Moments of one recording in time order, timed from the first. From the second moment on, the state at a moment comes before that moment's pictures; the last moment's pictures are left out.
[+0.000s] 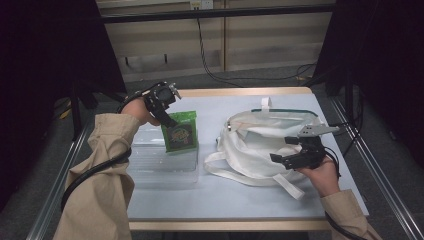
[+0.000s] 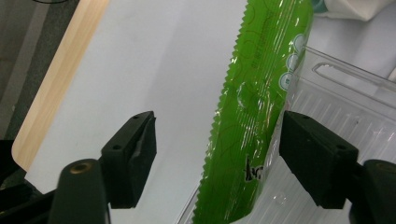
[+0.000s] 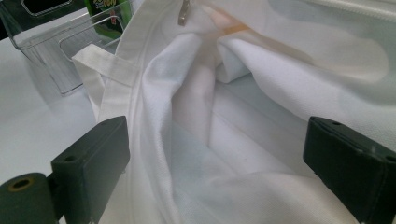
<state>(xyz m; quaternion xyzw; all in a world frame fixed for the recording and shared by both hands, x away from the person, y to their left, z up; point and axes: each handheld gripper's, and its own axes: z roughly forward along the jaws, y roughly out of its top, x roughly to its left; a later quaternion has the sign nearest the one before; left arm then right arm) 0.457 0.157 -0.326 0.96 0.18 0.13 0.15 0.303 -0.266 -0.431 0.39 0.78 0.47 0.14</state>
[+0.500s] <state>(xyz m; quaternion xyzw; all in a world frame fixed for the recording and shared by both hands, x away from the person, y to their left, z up) 0.440 0.181 -0.322 0.95 0.24 0.11 0.18 0.313 -0.252 -0.426 0.37 0.79 0.48 0.13</state>
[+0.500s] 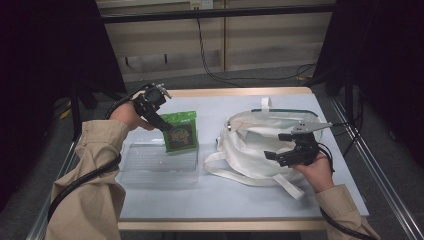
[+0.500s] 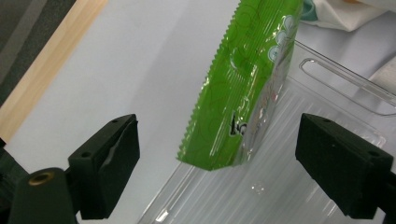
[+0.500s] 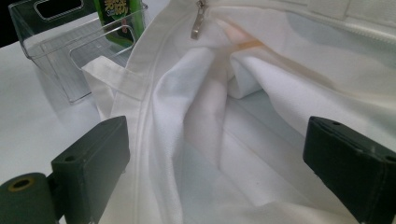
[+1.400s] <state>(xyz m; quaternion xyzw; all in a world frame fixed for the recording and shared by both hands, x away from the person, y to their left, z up) 0.413 0.203 -0.341 0.94 0.27 0.09 0.22 0.316 -0.247 -0.423 0.37 0.79 0.48 0.13</state>
